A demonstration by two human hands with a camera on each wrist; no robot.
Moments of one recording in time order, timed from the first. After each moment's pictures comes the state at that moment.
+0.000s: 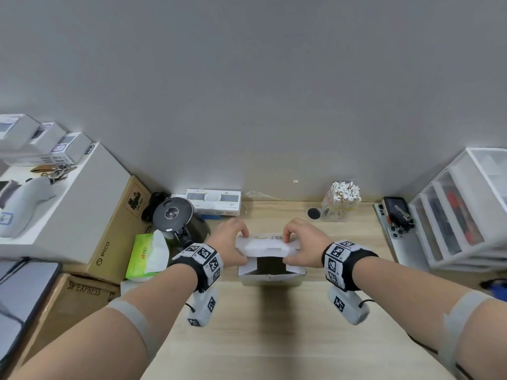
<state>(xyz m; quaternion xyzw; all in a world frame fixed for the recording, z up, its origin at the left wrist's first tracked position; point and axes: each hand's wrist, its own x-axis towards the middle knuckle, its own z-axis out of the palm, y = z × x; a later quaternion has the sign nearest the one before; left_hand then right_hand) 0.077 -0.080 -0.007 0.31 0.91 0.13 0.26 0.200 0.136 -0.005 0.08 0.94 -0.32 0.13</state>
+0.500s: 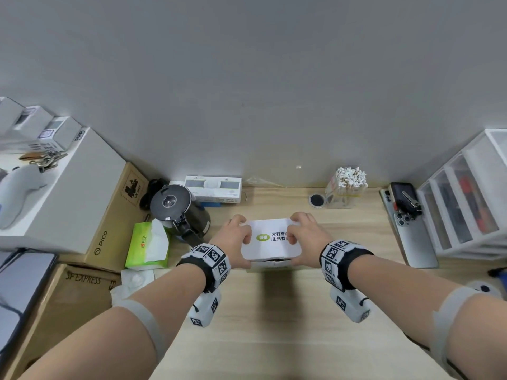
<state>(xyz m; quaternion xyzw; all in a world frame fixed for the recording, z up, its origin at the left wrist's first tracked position) 0.089 -0.084 -0.038 0.38 0.89 0.05 0.25 0.208 0.130 -0.046 0.06 0.97 -0.20 0.16</state>
